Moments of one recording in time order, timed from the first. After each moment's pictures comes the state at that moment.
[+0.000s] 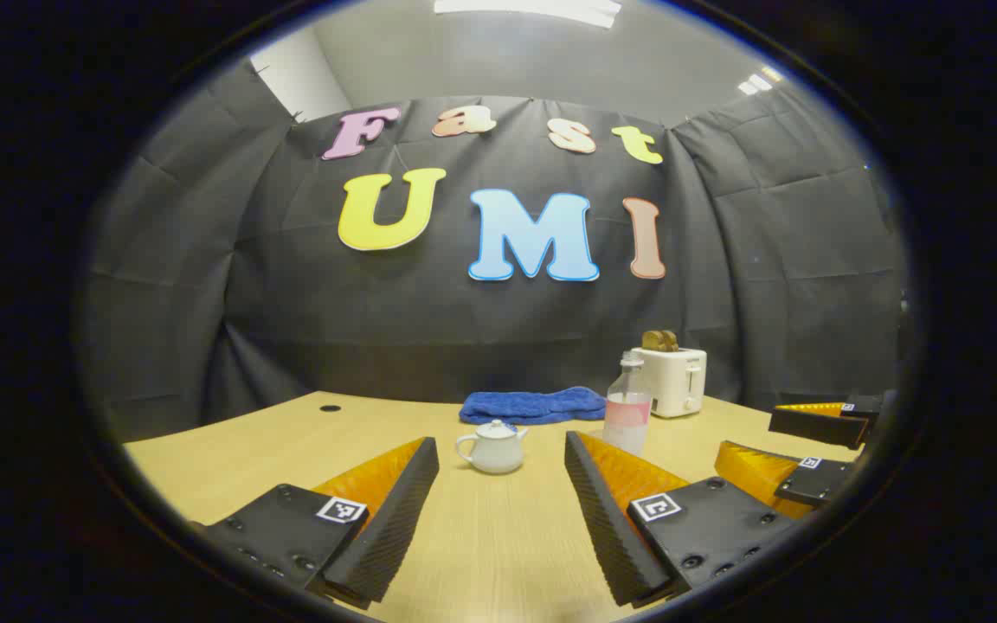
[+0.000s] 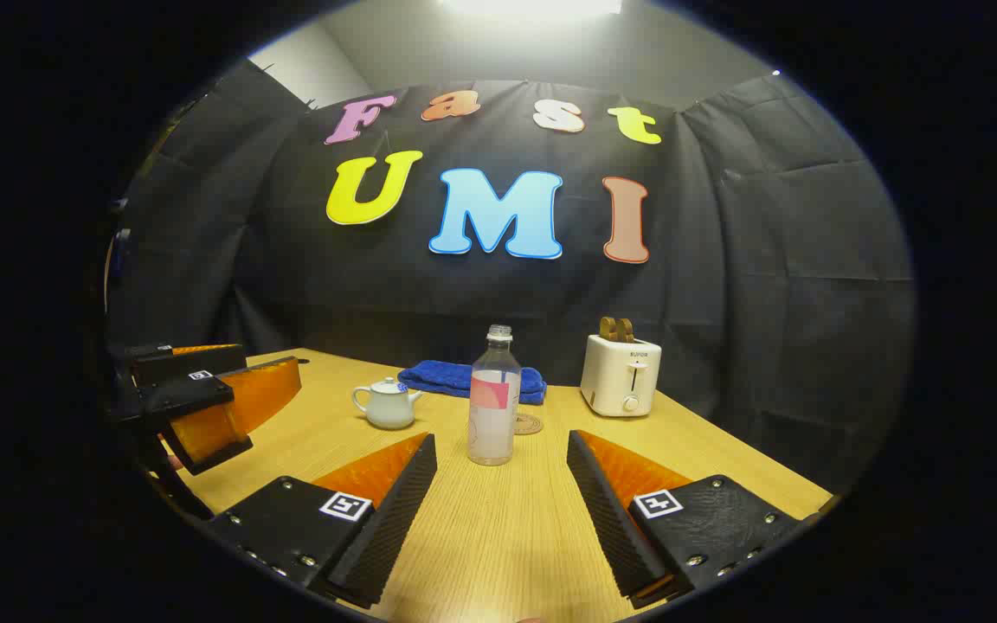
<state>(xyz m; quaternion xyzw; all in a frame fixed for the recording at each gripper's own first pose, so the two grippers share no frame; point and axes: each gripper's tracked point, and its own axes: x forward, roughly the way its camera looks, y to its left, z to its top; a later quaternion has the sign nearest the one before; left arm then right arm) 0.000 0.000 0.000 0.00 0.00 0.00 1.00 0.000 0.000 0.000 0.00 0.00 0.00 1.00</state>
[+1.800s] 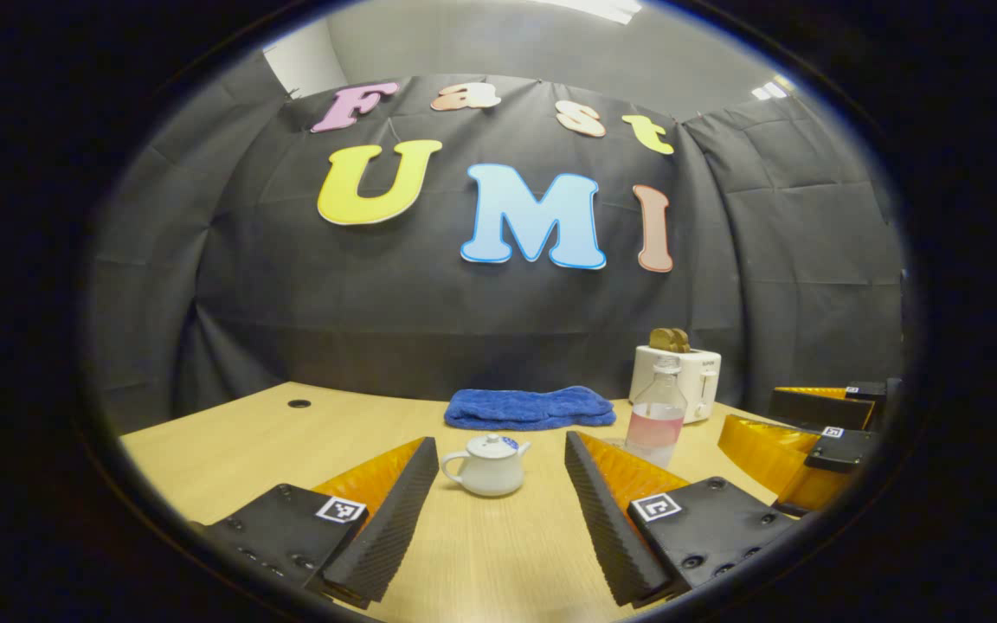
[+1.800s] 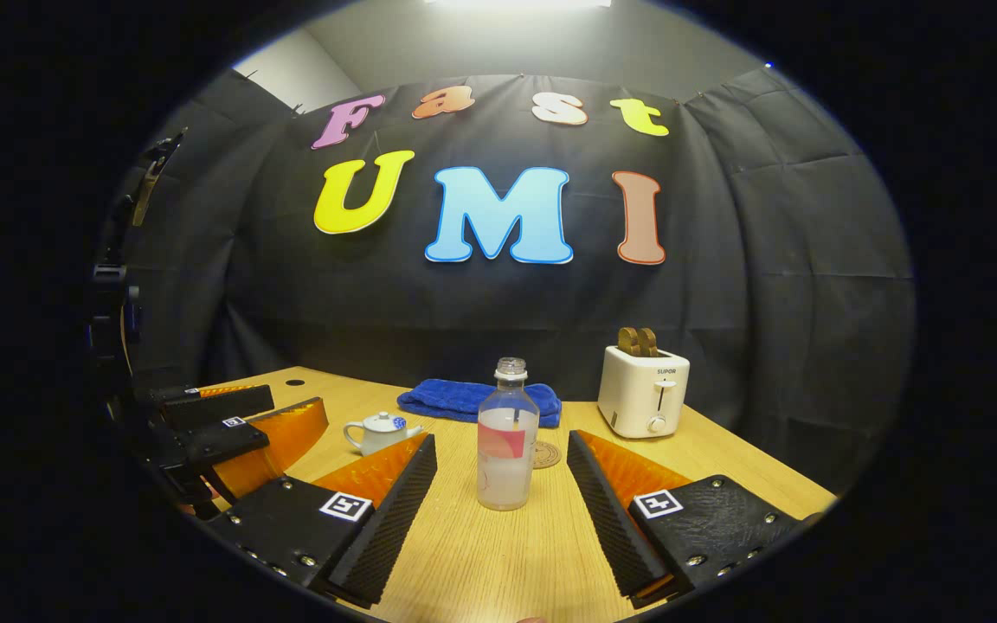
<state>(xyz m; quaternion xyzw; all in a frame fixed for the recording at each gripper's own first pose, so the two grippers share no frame) 0.103 0.007 -0.011 -0.02 0.03 -0.04 1.00 0.080 0.007 0.036 0.02 0.00 0.00 1.00</state>
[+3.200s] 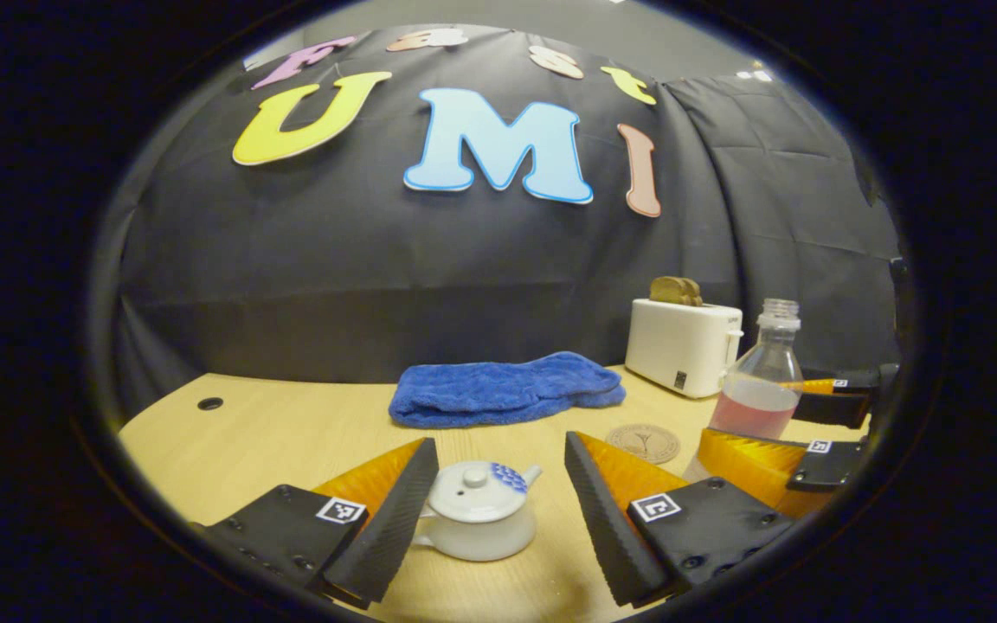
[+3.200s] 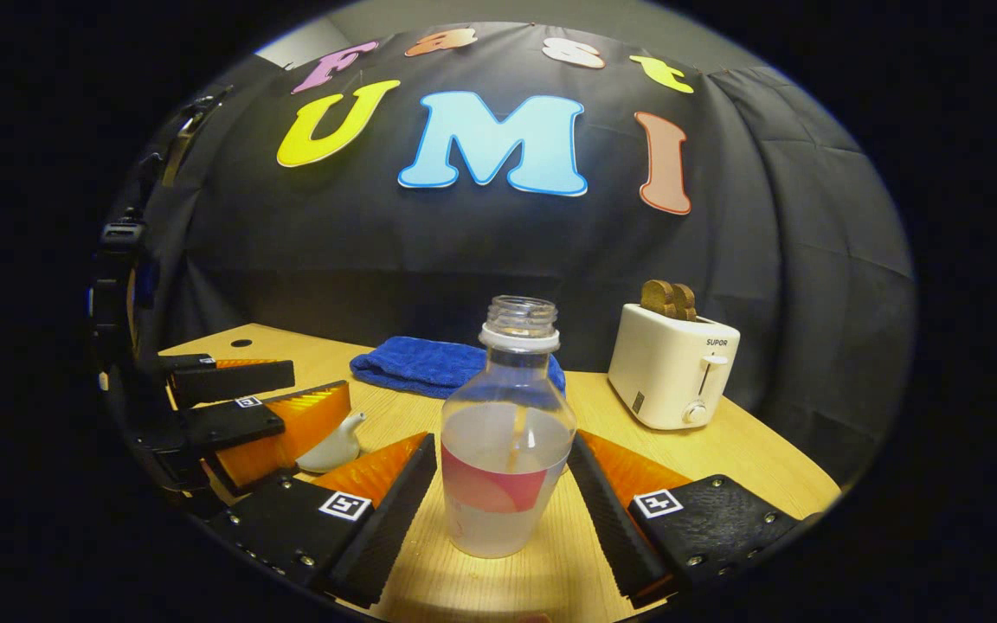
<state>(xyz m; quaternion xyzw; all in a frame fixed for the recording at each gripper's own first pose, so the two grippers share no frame) 0.265 -0.006 -0.084 0.00 0.10 -0.11 0.99 0.203 0.003 -0.022 0.00 0.08 -0.01 1.00</state>
